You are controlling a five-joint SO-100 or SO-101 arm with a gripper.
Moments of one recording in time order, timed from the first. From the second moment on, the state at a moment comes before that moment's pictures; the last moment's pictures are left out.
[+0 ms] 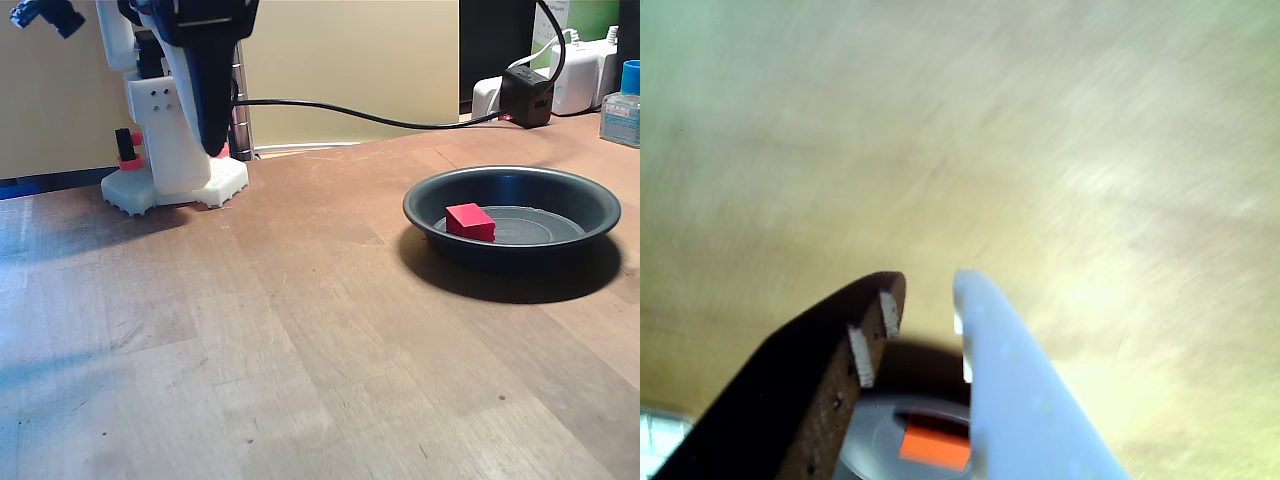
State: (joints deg) arm -12.8 109.5 96.8 99.8 -5.4
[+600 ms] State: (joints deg) arm -6.4 139.7 132.4 82.7 -6.0
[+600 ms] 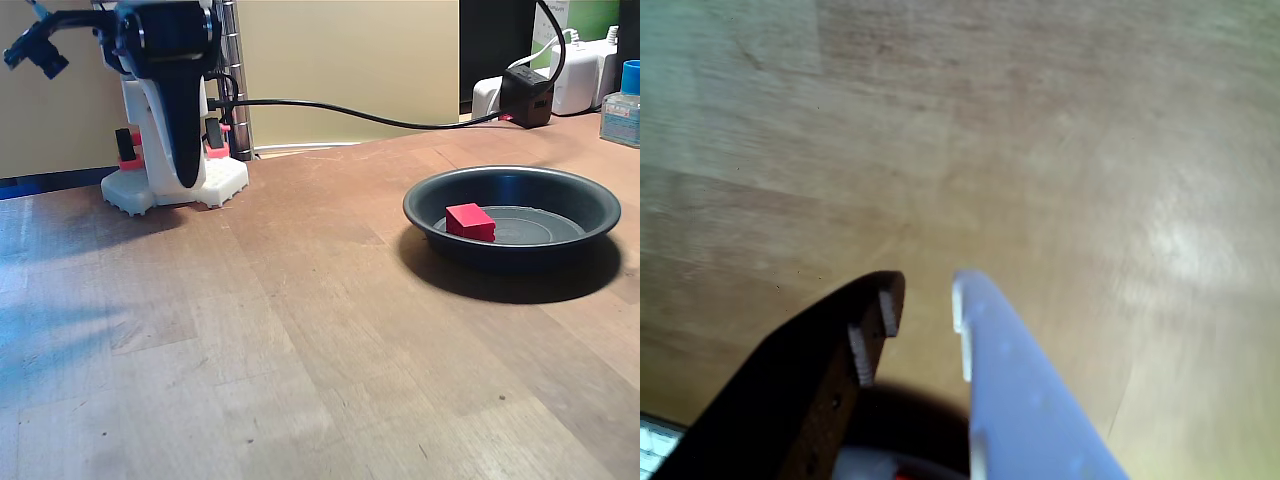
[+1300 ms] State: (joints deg) arm -3.9 162.9 165.2 66.1 -6.0
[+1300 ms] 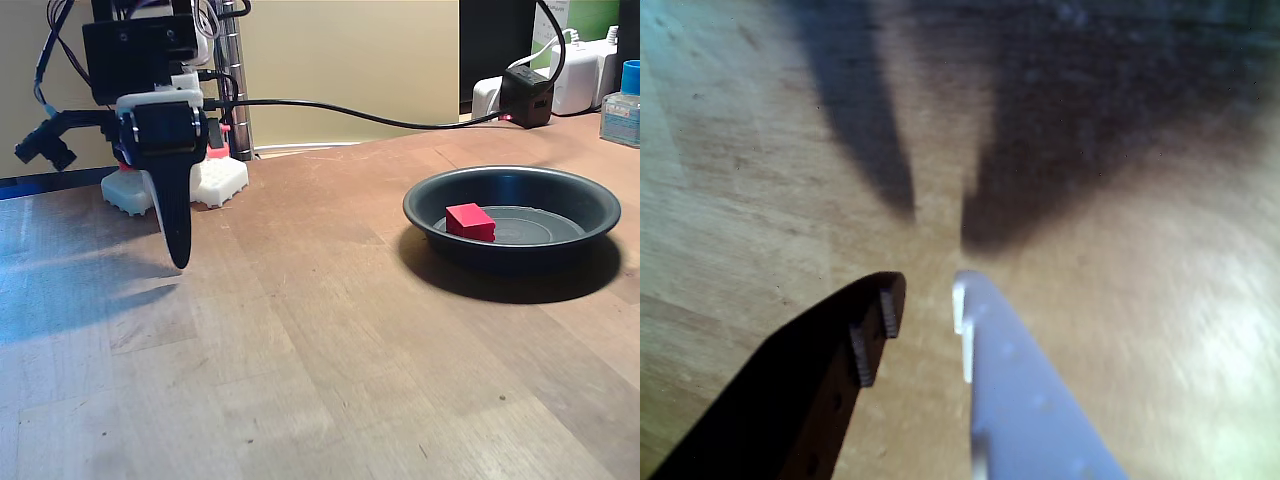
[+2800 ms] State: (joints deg) arm 3.4 174.9 177.7 62.1 -5.8
